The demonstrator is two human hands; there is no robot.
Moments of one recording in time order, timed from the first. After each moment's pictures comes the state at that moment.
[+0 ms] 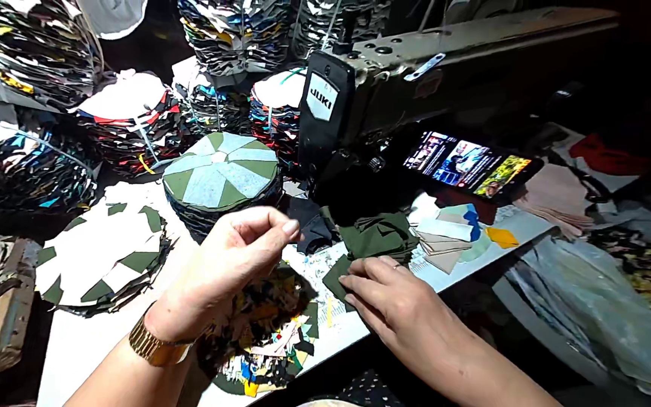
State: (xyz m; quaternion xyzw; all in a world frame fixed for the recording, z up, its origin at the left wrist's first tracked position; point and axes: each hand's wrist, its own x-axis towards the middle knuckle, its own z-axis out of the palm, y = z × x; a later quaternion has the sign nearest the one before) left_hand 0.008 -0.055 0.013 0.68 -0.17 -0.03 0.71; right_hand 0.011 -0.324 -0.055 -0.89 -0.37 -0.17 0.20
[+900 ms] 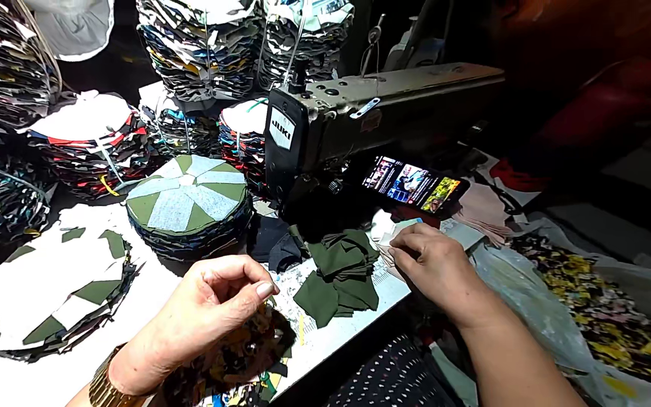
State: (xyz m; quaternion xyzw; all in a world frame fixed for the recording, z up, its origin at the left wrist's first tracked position) left_hand 0.000 -0.054 -0.007 0.71 -0.24 0.00 0.66; right_hand 0.075 -0.415 -0.044 -0.94 -0.17 -0.22 0.21
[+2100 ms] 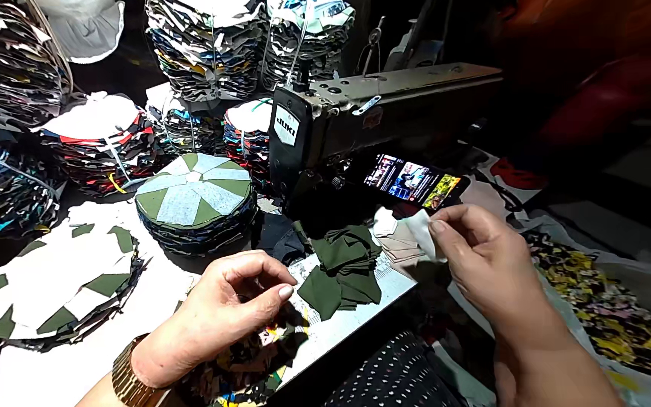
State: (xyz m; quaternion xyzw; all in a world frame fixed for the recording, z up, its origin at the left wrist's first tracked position) left_hand -0.003 -0.063 -0.010 0.74 -0.28 0.04 0.61; right_hand 0.038 -0.398 0.000 -0.87 -0.12 -0.26 0.41
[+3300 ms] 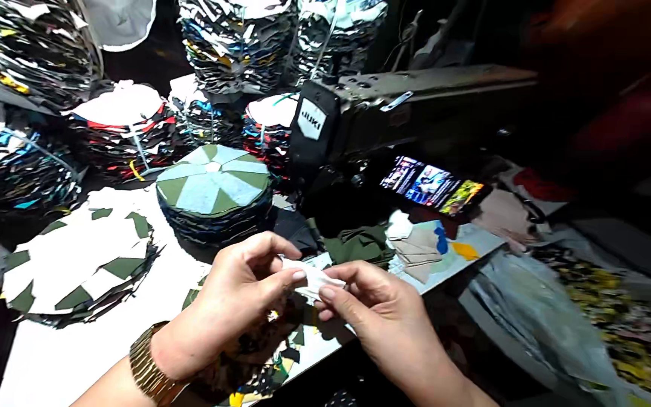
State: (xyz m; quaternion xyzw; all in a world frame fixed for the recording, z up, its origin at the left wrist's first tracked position) left_hand -0.006 -0.070 -0.011 0.77 -0.20 0.07 0.60; right_hand -0.014 -0.281 -0.025 -0.72 -0.20 -0.05 0.66
